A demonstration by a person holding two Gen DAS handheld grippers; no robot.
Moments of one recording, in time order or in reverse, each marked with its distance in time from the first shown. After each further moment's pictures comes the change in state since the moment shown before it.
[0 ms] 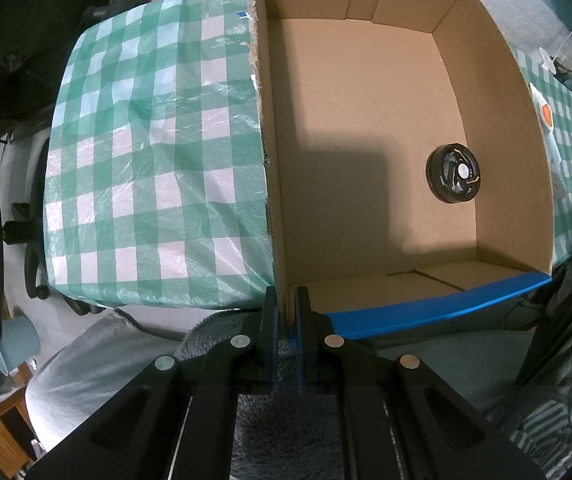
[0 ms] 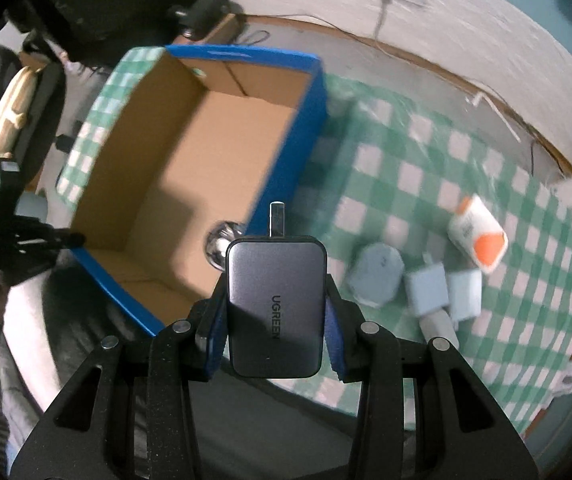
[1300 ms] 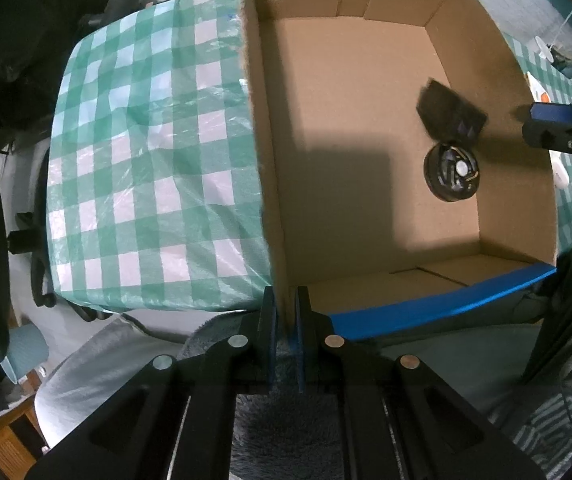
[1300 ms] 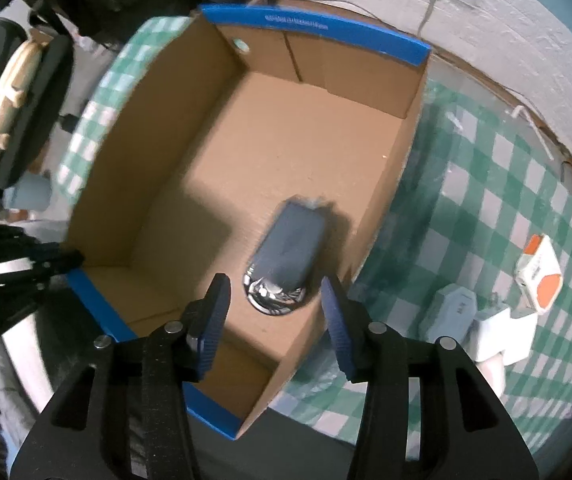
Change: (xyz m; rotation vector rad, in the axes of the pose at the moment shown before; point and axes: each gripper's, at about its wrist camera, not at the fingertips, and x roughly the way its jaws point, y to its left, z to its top) left arm 0.000 -0.003 0.001 0.042 -0.001 0.020; right arm 0.070 0.040 0.024 -0.040 0.040 0.036
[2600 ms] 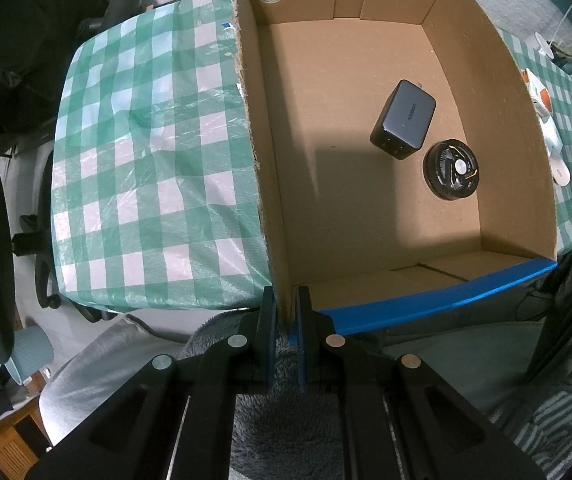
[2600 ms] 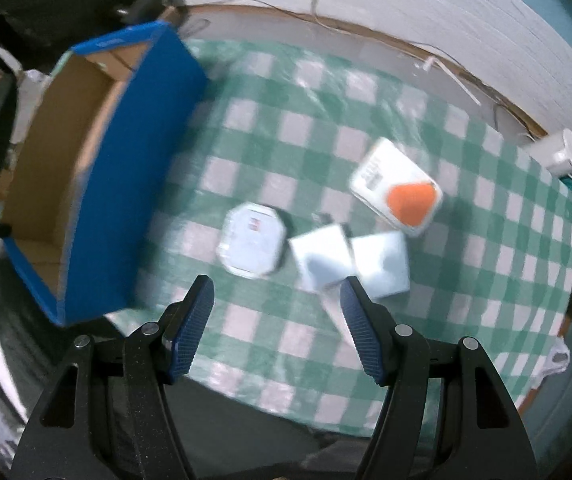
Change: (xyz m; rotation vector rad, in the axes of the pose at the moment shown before) left arm -0.005 -0.002 -0.004 0.010 -0.001 0.018; right arm -0.045 -0.172 -0.086 0.157 0.007 -0.125
